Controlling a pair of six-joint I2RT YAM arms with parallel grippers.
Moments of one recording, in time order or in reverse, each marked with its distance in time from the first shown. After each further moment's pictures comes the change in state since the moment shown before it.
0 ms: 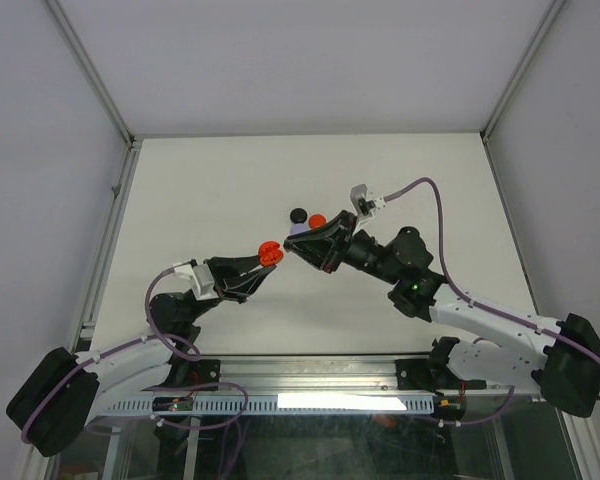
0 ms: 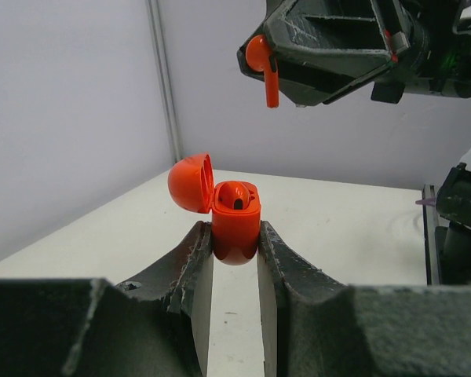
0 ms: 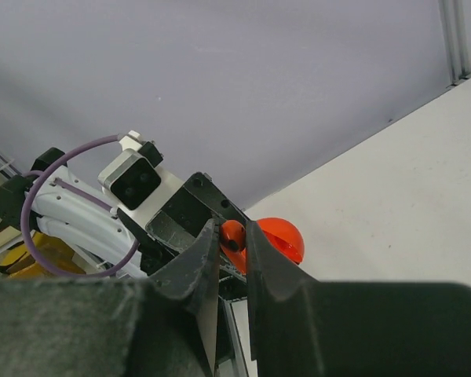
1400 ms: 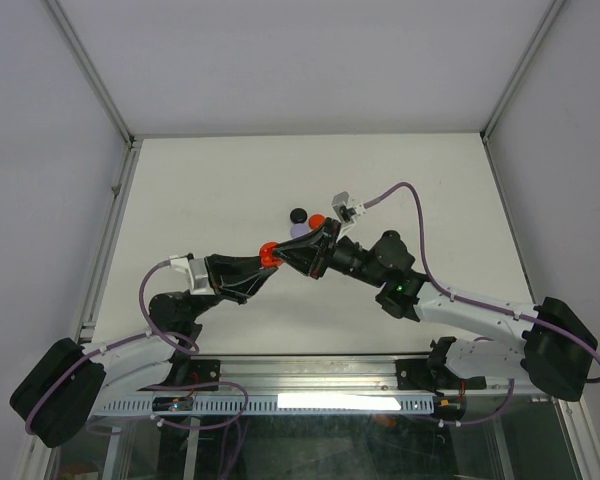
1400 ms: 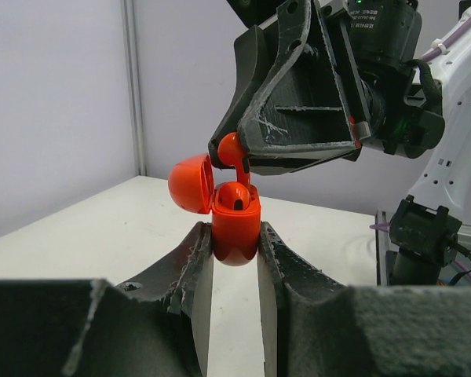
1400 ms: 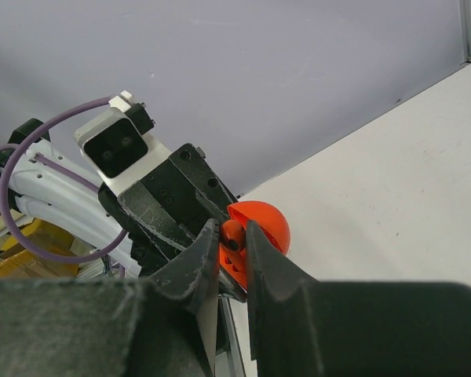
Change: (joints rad) left arm 0.000 0.071 0.010 0.121 0.022 -0.168; right arm 0.060 0.127 -0.014 0.103 0.028 -0.019
